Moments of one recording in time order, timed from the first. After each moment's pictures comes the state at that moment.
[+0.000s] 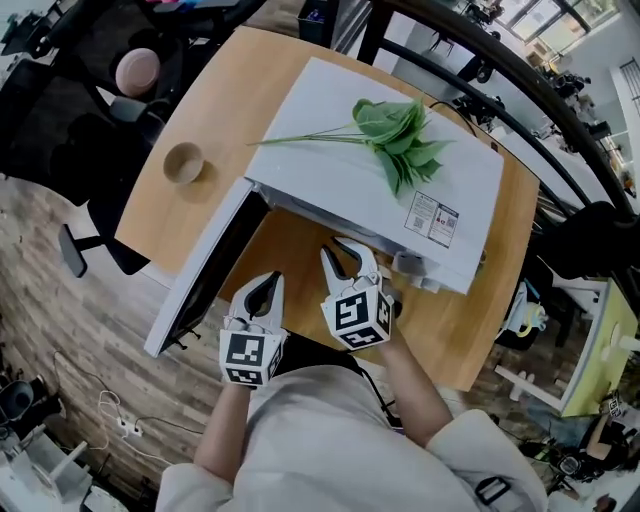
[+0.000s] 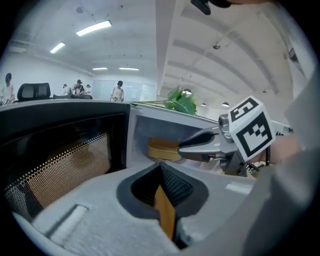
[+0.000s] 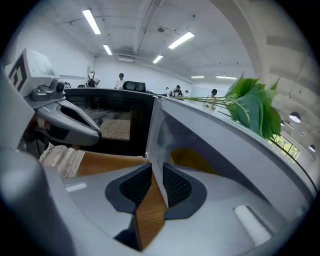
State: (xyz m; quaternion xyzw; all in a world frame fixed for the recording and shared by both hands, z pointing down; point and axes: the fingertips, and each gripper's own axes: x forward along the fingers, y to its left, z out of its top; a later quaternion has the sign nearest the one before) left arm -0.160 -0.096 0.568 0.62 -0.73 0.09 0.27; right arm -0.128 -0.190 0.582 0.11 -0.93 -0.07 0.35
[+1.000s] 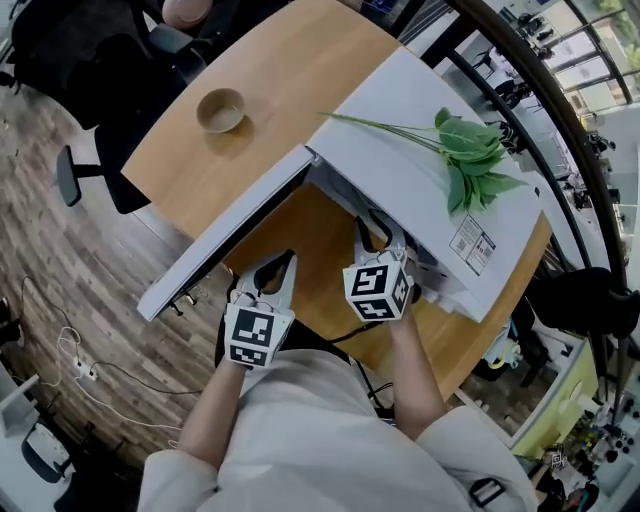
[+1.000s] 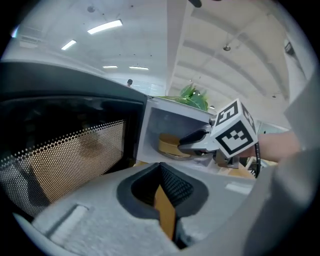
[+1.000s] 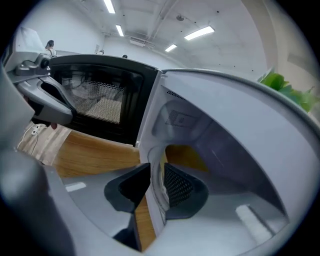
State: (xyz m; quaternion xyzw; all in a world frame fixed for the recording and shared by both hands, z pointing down) left arm -0.179 -0.080 0.594 0.59 -0.75 0.07 0.28; right arm -0.156 -0.223 0.619 0.10 -0.89 -0.16 0.41
